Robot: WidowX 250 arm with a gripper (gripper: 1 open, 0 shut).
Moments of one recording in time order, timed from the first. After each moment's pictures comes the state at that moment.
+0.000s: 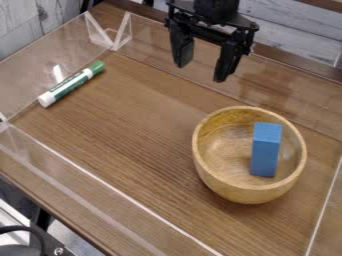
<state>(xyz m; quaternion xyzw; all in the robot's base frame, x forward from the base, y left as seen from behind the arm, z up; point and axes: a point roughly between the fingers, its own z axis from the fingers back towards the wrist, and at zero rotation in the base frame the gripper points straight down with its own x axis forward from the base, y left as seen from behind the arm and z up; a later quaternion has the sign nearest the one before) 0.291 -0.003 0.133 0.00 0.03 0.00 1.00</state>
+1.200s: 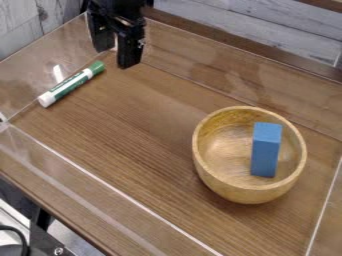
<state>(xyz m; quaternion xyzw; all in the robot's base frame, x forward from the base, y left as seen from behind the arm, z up) 0.274 0.116 0.117 0.03 0.02 -0.11 0.99</state>
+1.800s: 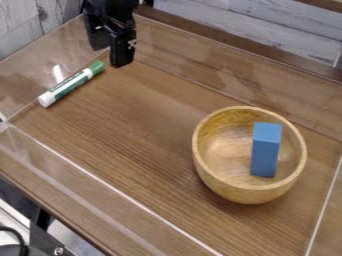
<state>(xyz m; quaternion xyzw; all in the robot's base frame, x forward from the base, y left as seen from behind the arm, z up) 0.279 0.136 0.107 0.03 0.02 -0.14 0.99</state>
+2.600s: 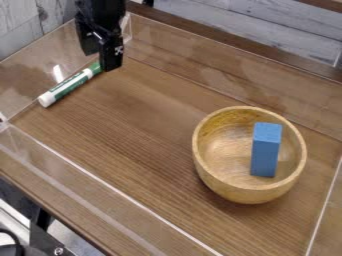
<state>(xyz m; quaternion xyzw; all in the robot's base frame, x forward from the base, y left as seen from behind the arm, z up) 0.284 0.165 0.085 0.03 0.00 -0.14 0.99</state>
